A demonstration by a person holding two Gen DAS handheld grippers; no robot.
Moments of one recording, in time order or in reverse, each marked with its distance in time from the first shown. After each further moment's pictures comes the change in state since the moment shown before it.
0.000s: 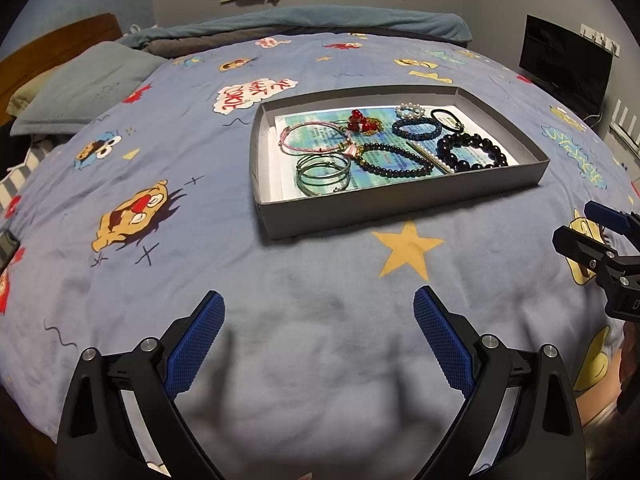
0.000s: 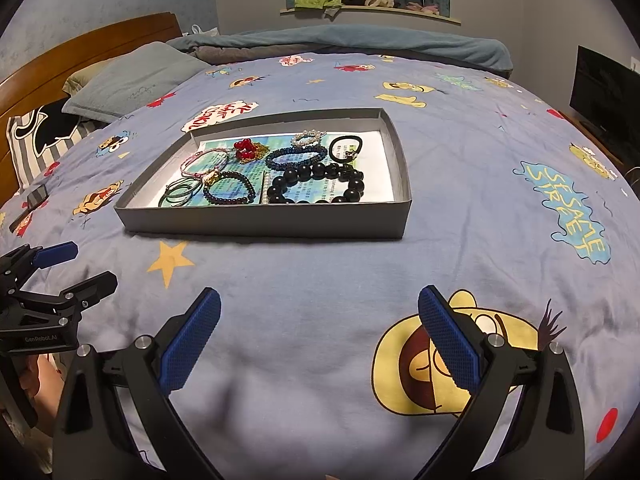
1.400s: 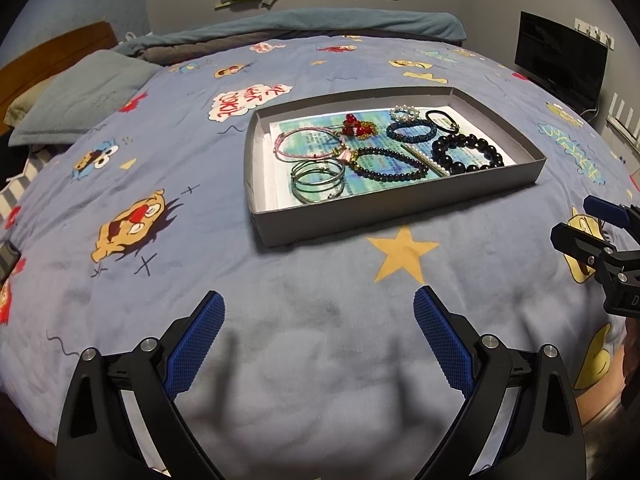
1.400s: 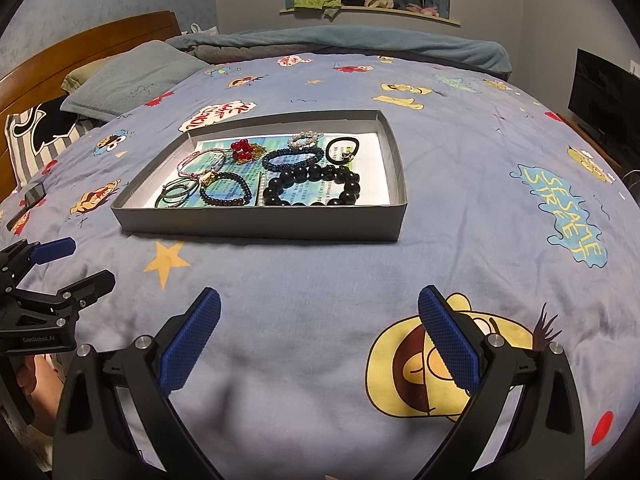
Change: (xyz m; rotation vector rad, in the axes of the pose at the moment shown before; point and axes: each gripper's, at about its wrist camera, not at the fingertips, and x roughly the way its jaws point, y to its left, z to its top) left arm -0.001 -0.005 0.003 0.026 -0.013 0.004; right arm 0.001 -0.001 -0.001 0.000 0.000 -0.007
